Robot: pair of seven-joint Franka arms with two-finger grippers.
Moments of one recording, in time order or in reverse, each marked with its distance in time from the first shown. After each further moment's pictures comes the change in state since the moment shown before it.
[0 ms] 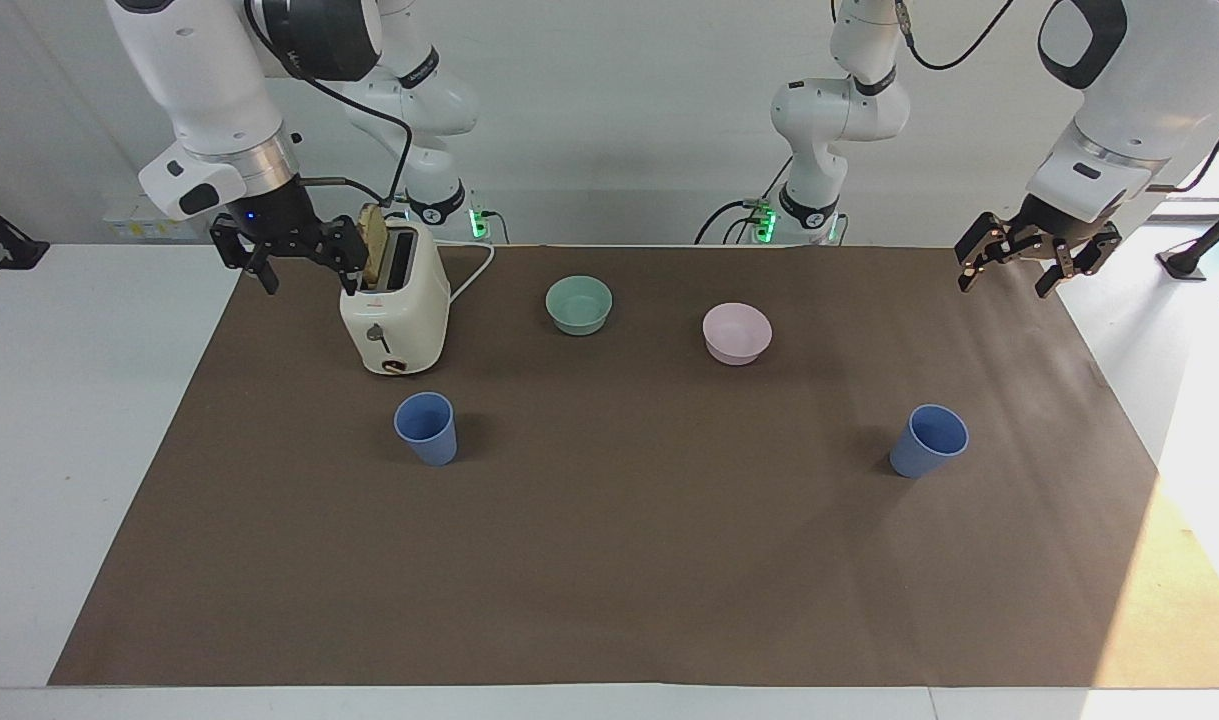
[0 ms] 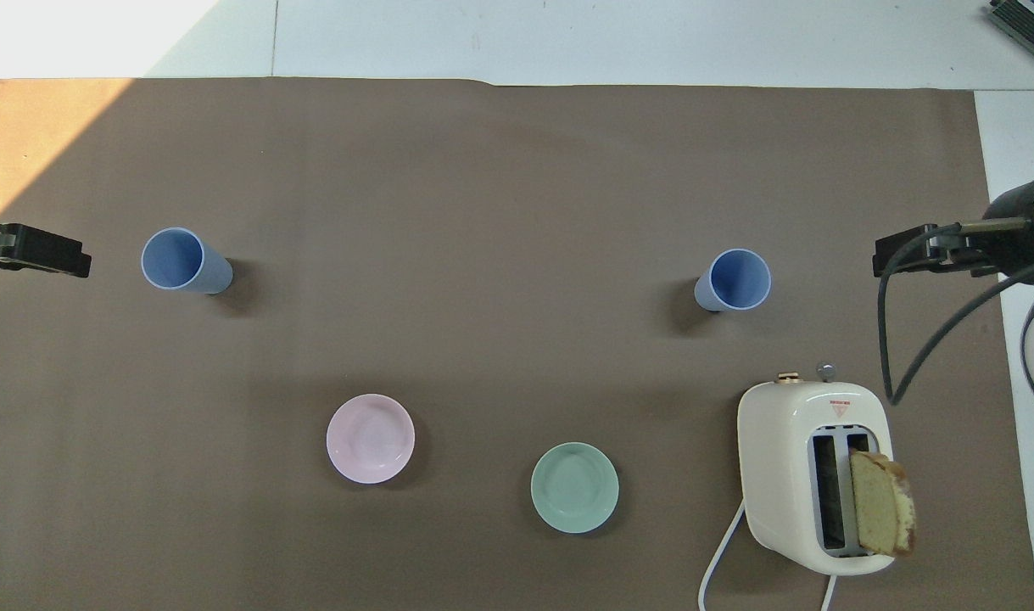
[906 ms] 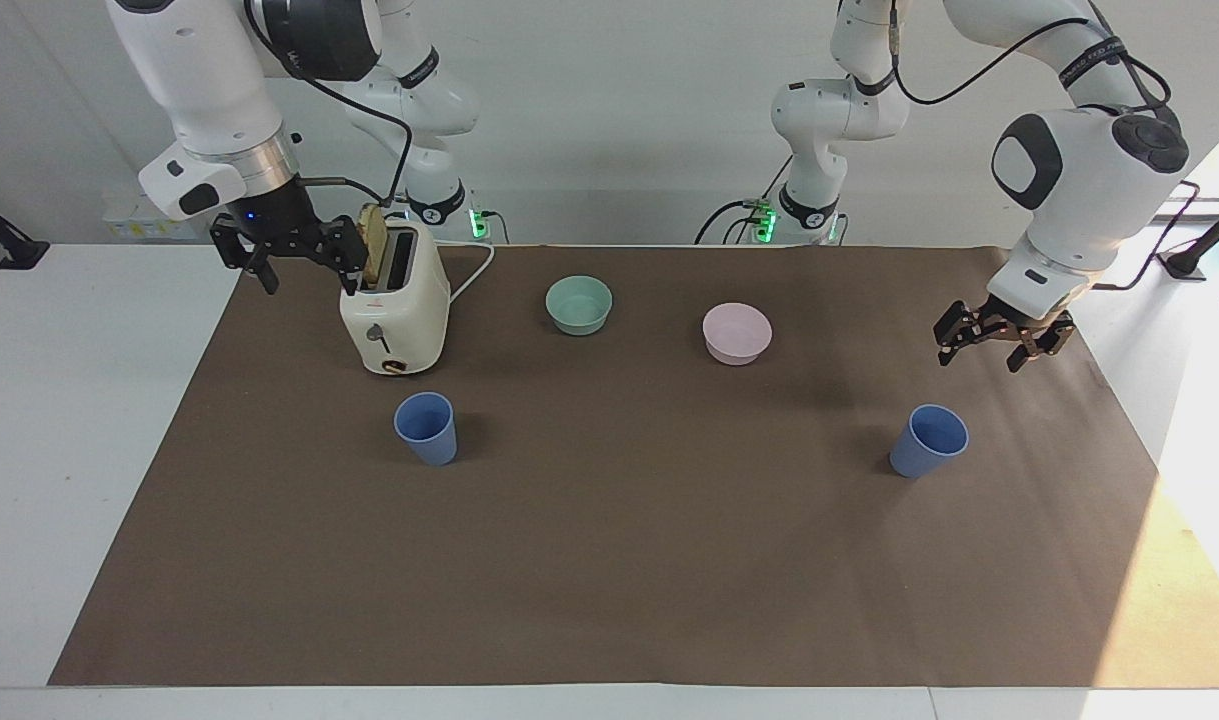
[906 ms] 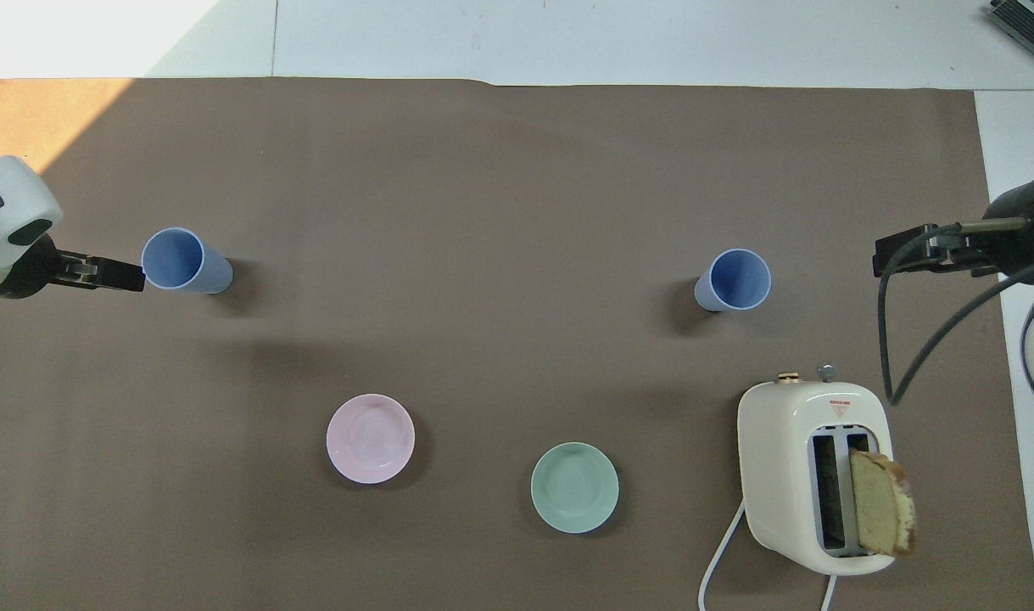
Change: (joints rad) left arm 0.044 0.005 0.006 -0.352 -0.003 0.406 0.083; right arm 0.000 0.000 0.000 0.000 0.000 0.000 0.000
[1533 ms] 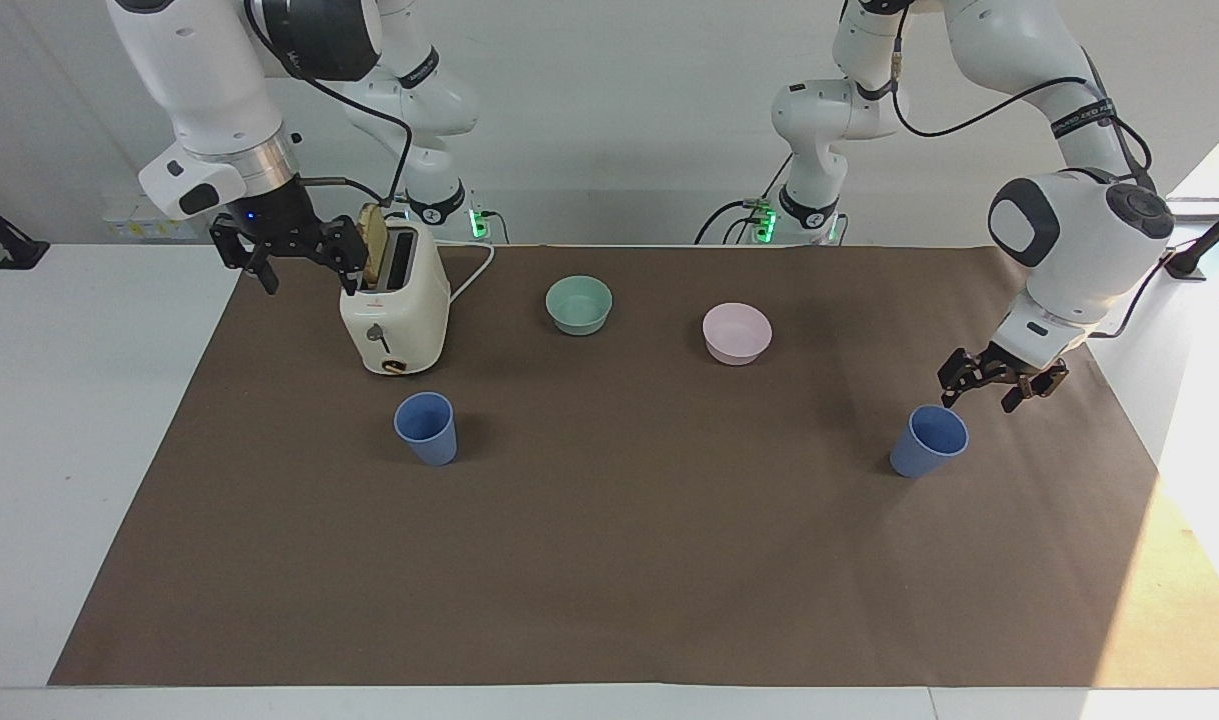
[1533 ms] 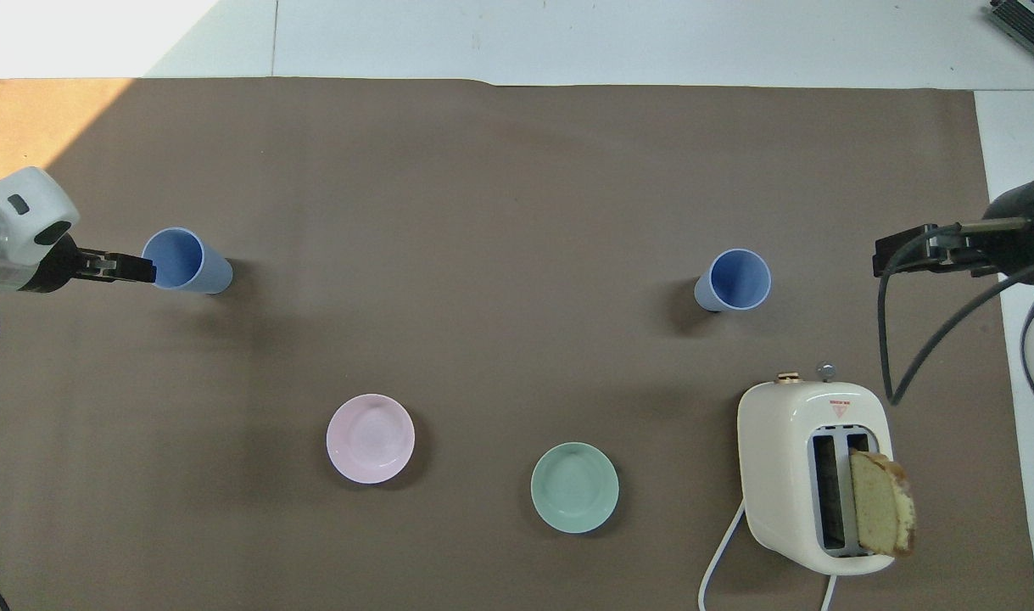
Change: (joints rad) left arm 0.062 0.111 0.003 -0.026 -0.094 0.142 0.083; right arm 0.000 0.000 0.000 0.000 0.000 0.000 0.000
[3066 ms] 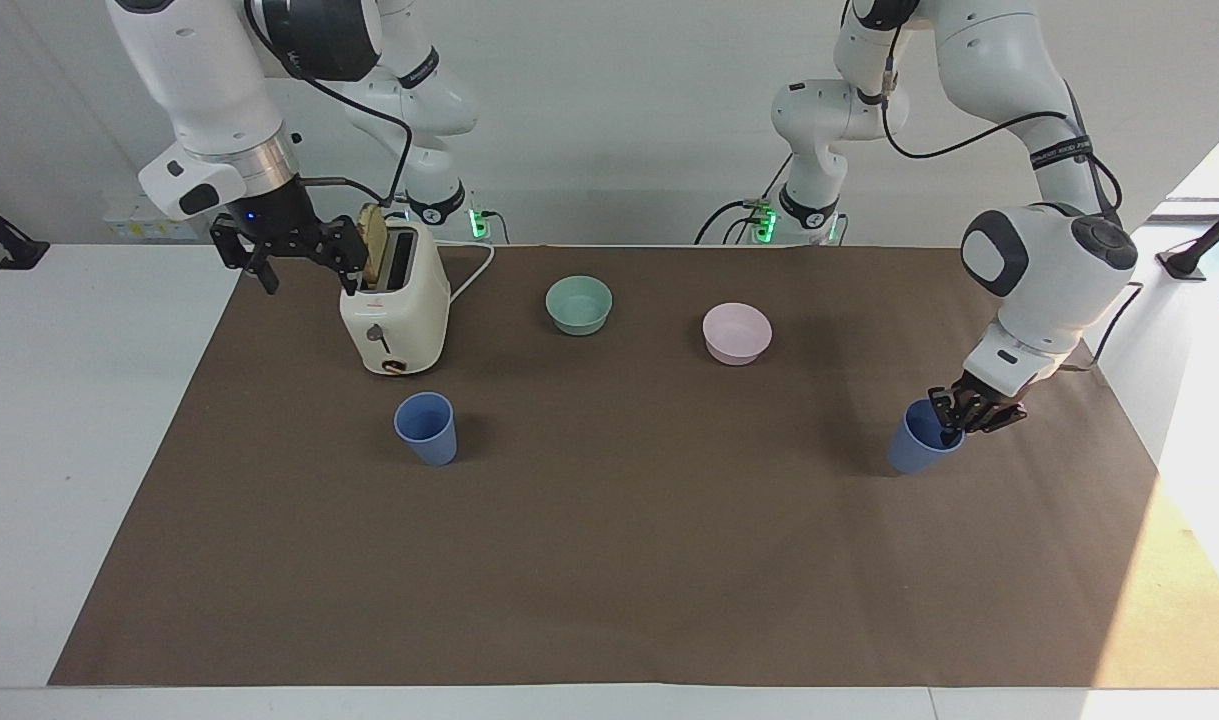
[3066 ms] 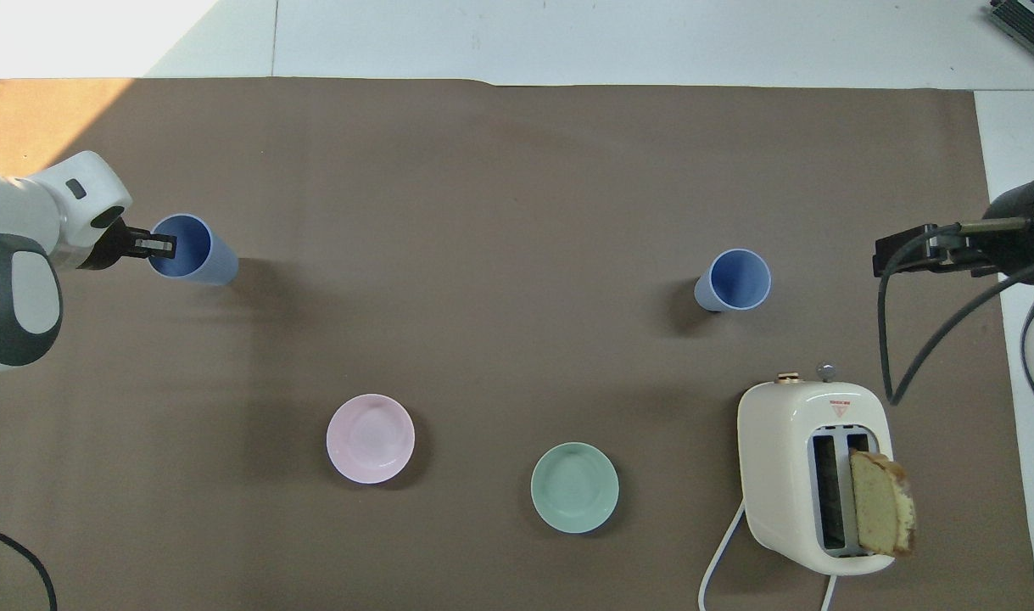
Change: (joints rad) left arm -0.063 0.053 -0.026 0.030 -0.020 0.098 -0.012; right arm 0.000 0.000 0.000 0.000 0.000 0.000 0.000
